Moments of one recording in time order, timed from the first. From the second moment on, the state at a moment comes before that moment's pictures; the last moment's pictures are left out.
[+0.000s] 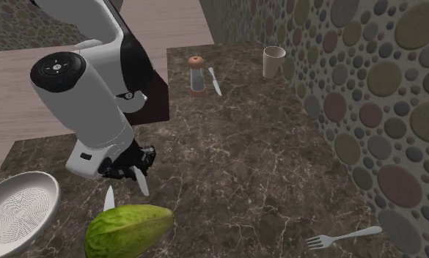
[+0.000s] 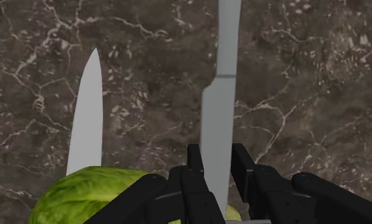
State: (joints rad) arm -0.19 0.26 0.03 -1.67 0.00 1.92 -0.03
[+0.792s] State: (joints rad) arm -0.33 0.04 -0.07 -1.95 0.01 1.99 -0.28
